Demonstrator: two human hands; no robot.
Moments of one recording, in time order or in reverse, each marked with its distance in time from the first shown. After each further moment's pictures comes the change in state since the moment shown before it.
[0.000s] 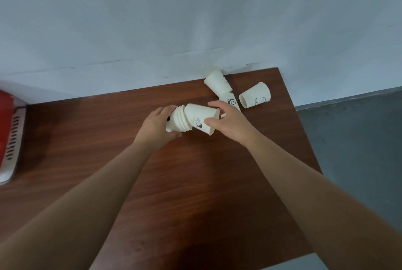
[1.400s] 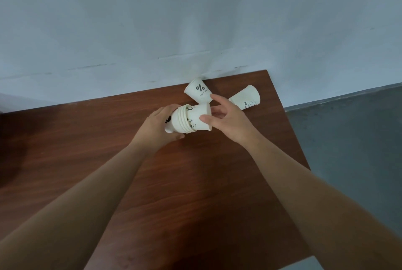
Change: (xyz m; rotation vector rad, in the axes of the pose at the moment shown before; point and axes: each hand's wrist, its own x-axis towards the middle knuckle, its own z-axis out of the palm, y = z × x) left_hand 0.023 0.025 0.009 -0.096 -0.035 0.105; right_hand 0.004 0.010 -0.025 0.157 0.040 -0.021
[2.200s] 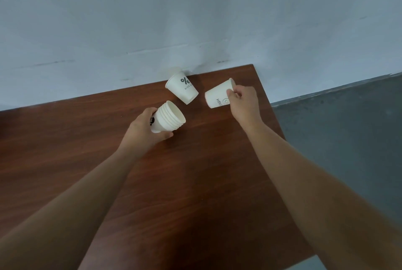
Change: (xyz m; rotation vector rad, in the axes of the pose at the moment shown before) left_hand 0.020 0.012 0.038 -0.138 0.013 -0.278; right_hand 0.066 0.060 -0.068 -0.187 0.507 0.042
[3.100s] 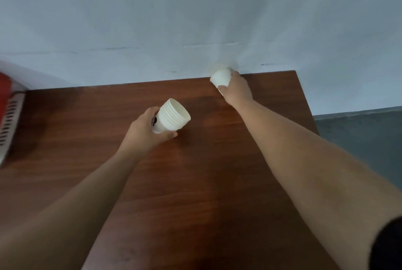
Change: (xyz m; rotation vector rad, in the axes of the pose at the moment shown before) left_hand -0.062 -0.048 -0.063 -0.013 0.150 -0.065; right_hand 0.012 -0.075 0.103 -0.325 -0.212 -0.112
